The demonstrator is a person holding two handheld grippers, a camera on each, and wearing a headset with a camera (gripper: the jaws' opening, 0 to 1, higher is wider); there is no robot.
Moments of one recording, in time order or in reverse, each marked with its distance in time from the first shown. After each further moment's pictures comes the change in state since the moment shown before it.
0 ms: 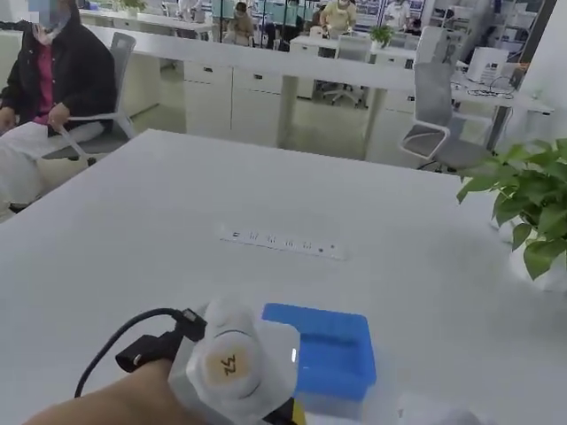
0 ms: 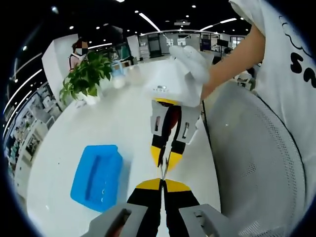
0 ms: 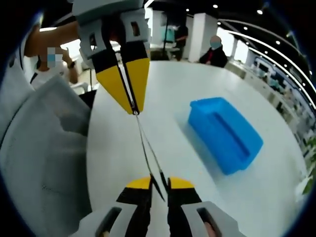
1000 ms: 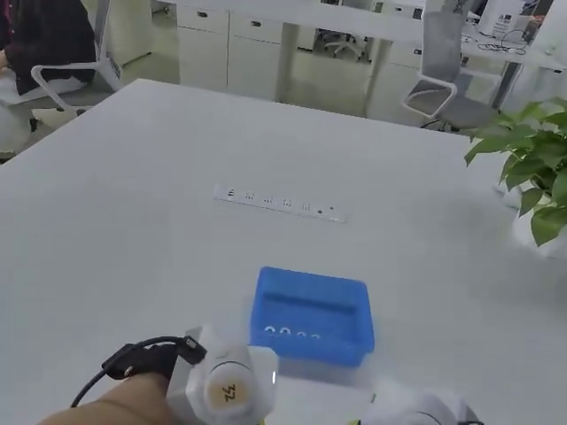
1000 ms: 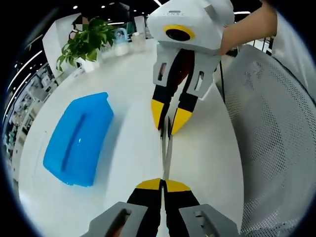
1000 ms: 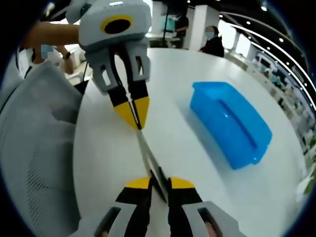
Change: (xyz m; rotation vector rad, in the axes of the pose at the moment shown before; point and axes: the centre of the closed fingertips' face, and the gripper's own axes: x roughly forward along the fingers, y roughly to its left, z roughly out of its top) left arm 0.051 0.004 -0.084 -0.086 0.158 -0.011; right arm 0.024 -0.005 -0.020 -0.006 0.076 -0.007
